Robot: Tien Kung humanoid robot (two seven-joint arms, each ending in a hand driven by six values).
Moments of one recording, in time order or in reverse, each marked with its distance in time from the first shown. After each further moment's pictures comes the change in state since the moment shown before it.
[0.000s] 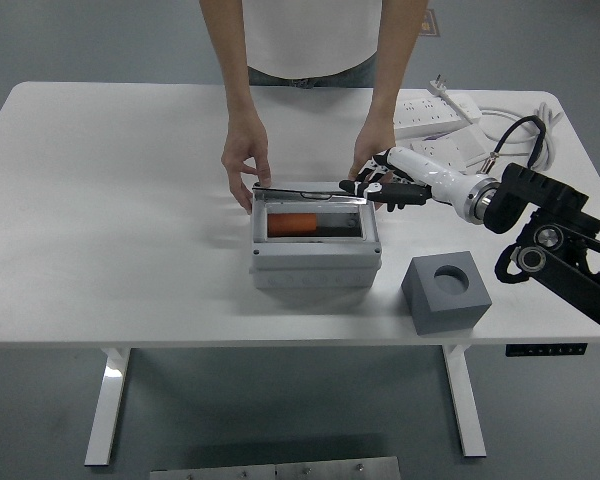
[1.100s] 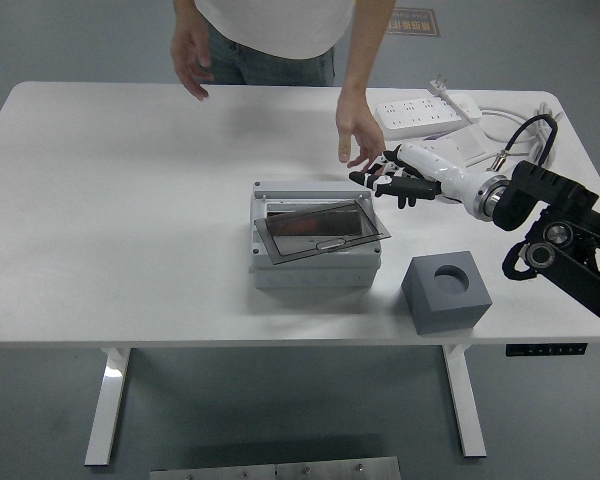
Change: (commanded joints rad) left arm 0.004 -0.002 -0.001 0.001 0.003 0.001 0.000; right arm -0.046 -0.002 0.106 -0.004 -0.031 0.002 -0.001
